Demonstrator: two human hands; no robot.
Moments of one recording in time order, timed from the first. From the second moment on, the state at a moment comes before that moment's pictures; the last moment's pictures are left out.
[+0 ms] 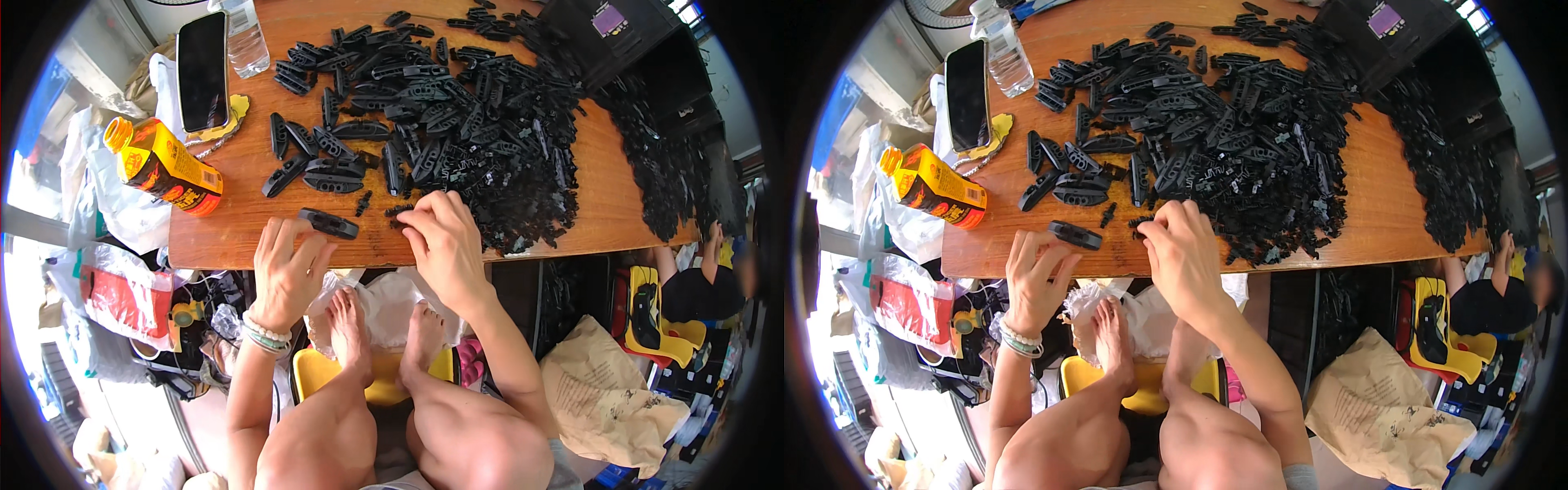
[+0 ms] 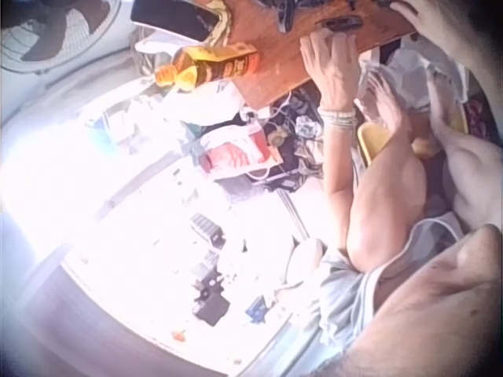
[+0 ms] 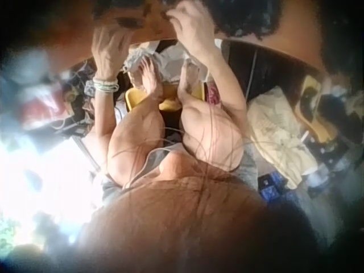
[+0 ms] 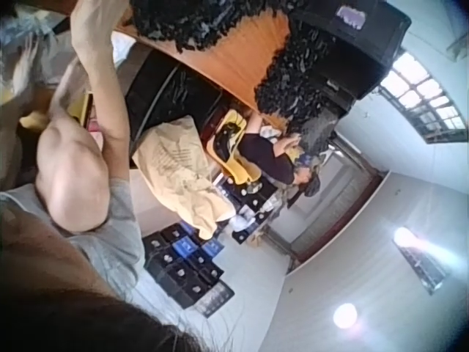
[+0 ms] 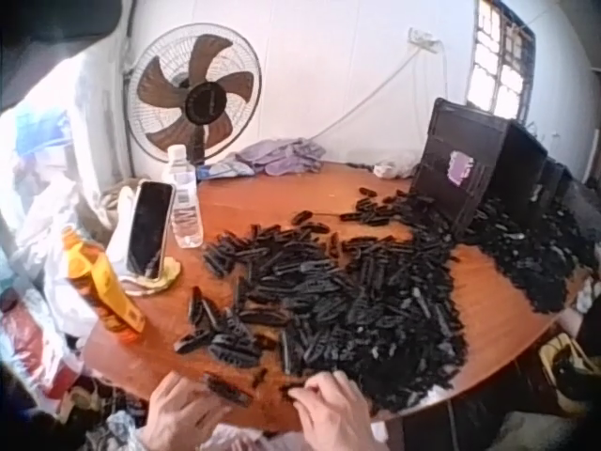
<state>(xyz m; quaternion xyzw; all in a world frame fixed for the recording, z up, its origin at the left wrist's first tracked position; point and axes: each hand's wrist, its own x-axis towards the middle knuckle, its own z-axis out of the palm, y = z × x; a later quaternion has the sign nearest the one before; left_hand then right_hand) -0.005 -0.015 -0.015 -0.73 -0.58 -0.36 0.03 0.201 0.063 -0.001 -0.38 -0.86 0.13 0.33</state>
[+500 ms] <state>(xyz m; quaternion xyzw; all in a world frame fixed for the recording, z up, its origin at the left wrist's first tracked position) -0.016 -0.007 -0.012 -0.60 -0.58 -0.49 -0.24 0.205 0.068 -0.007 -0.39 -0.73 0.25 0.50</state>
